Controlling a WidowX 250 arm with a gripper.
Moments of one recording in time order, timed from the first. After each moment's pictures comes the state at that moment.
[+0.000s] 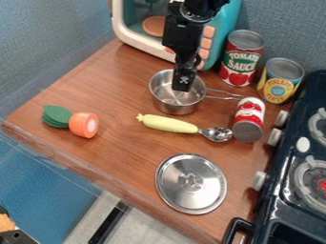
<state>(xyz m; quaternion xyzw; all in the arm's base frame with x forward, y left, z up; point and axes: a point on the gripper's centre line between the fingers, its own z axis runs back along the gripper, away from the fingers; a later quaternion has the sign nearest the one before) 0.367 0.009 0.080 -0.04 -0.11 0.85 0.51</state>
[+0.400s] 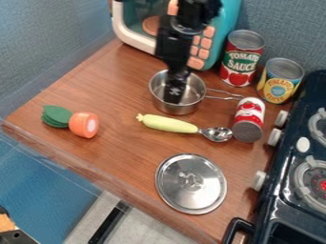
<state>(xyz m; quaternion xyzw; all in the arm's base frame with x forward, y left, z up) 0.347 0.027 0.072 -0.02 -0.09 0.86 0.51</state>
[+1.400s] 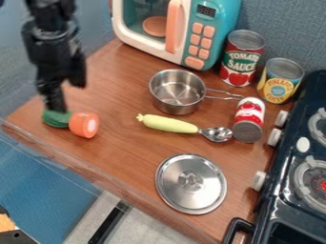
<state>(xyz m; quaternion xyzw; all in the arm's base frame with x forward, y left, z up) 0.241 0.144 0.045 -0.02 -0.05 0.80 0.60</state>
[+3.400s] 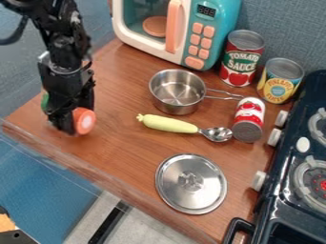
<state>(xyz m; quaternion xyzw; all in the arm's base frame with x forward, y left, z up) 0.251 0.126 0.012 0.00 -0.07 0.76 0.65</state>
